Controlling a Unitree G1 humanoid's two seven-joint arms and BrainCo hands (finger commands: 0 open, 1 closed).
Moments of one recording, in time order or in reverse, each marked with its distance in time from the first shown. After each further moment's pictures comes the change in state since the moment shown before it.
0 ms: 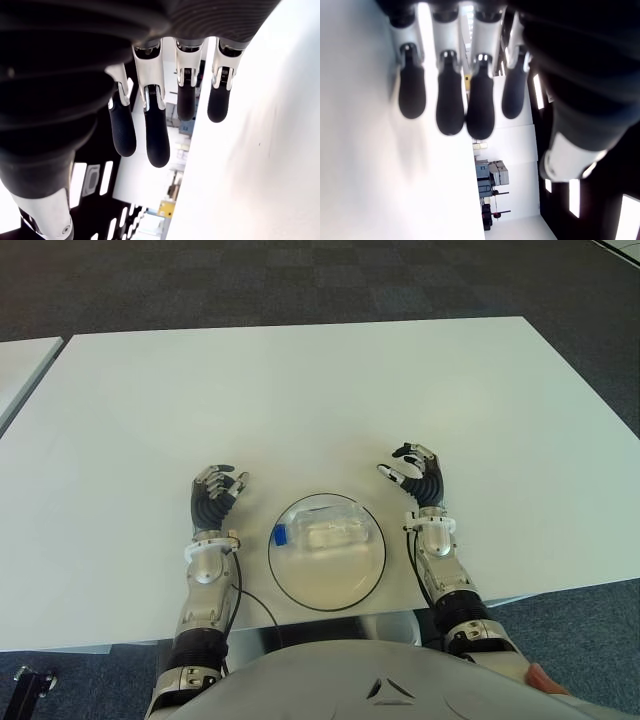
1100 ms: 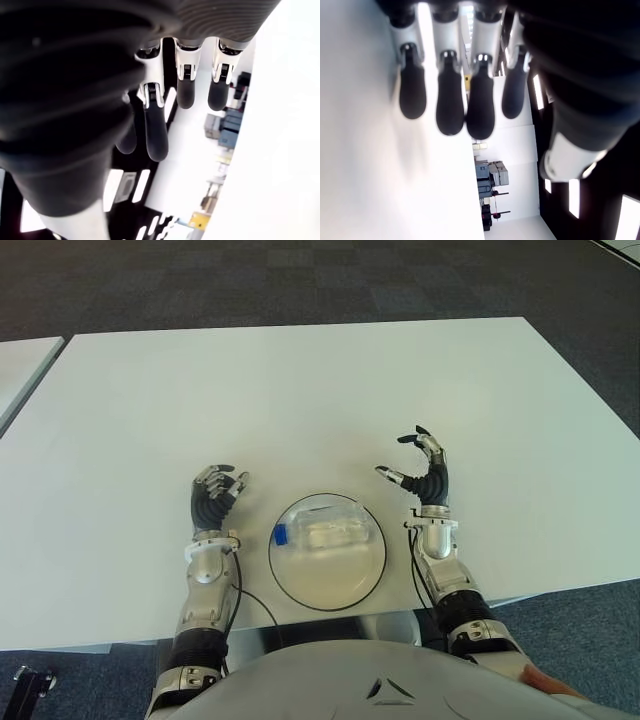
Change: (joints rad) left arm -0.001 0.000 0.001 0.001 -0.002 0.000 0.000; right arm 0.001 -0.018 0.021 0.020 -0.086 -0.181 -0.126
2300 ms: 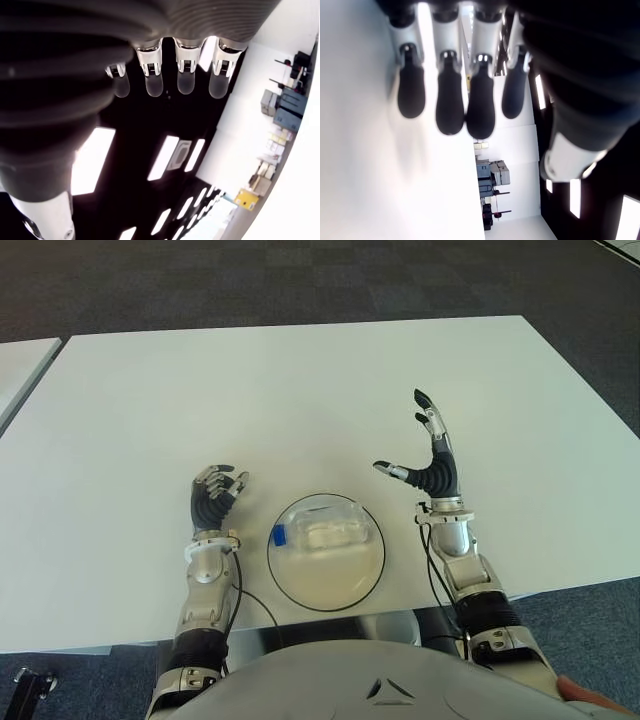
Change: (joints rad) left arm 0.003 -0.002 -0.003 -0.009 -0.008 0.009 0.000; right arm 0.042 -0.104 0.068 -0.266 -0.054 -0.053 0.082
